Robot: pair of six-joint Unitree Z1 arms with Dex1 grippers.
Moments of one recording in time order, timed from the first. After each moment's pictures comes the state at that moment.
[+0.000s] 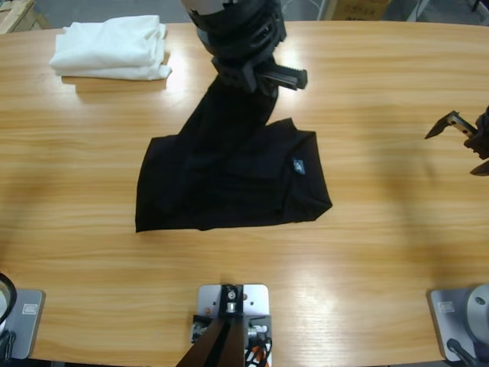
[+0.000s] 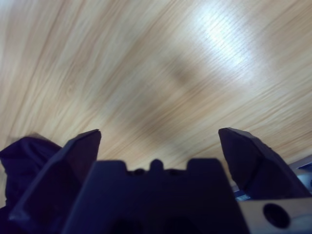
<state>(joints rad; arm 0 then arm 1) -1.00 2.27 -2.59 1.51 -0.08 -0.40 0.07 1.61 -1.03 0.88 0.09 0.84</state>
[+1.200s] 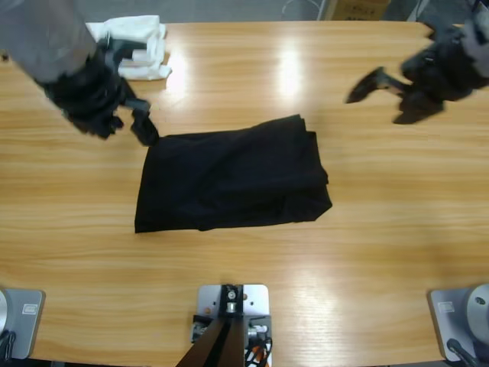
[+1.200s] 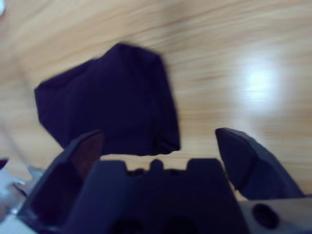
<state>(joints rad) -0.82 1.93 -1.76 1.35 -0.03 -0.48 0.53 1.62 -1.28 0.85 0.19 0.69</state>
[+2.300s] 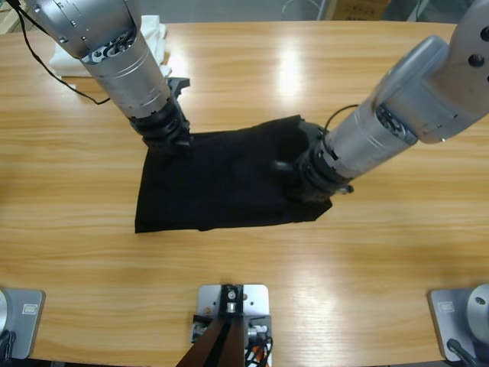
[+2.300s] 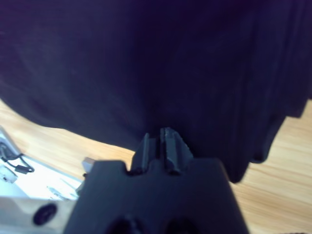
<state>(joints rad) -0.82 2.08 -1.67 1.08 -0.08 -0.59 0.79 1.85 -1.06 0.54 0.31 0.76</state>
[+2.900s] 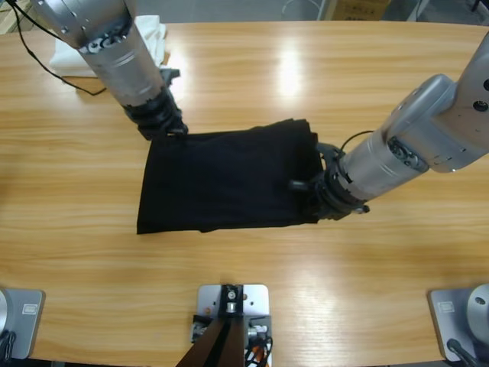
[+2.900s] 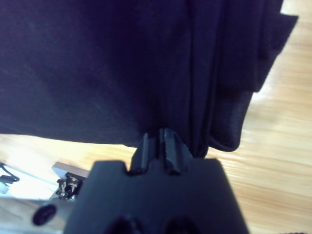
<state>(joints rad) -0.75 2.10 -1.69 1.08 -0.05 -0.60 0.79 1.83 -0.92 0.48 0.29 0.81</state>
